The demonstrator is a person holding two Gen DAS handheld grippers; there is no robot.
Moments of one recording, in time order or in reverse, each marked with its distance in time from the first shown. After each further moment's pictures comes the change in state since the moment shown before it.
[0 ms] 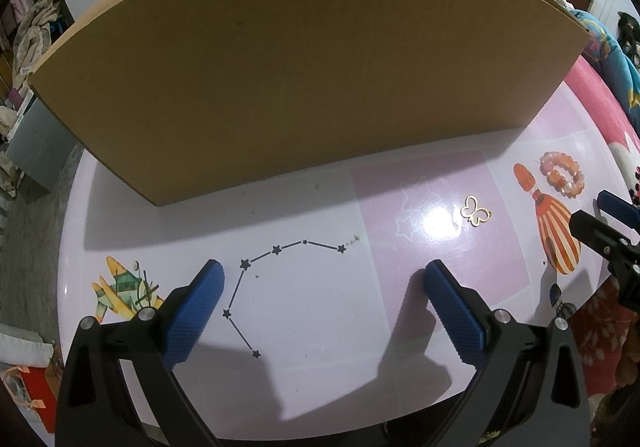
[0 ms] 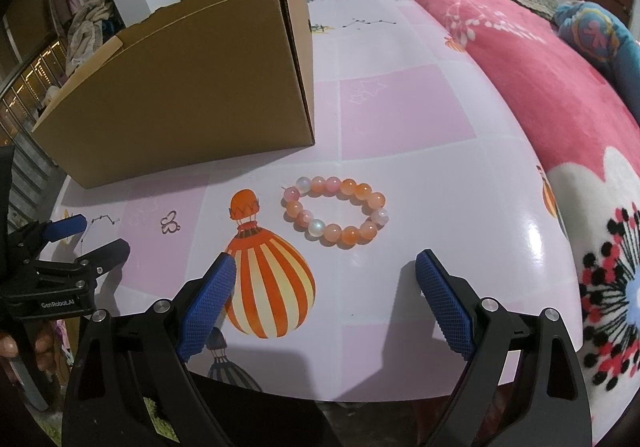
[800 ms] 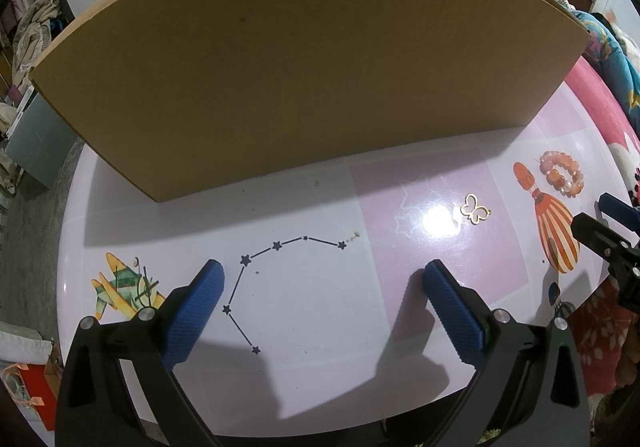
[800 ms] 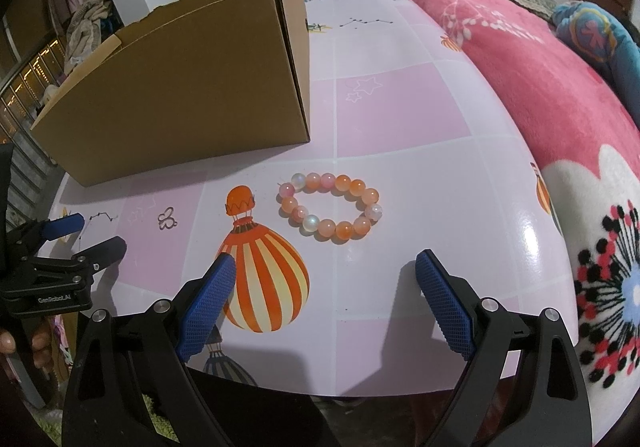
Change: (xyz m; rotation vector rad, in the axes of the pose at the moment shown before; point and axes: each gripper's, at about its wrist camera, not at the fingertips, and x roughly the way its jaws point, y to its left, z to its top) left arm 0.000 0.001 0.001 -0.004 0.009 -0.004; right arm -0.001 -0.003 -0.003 -0.003 -0.001 -0.004
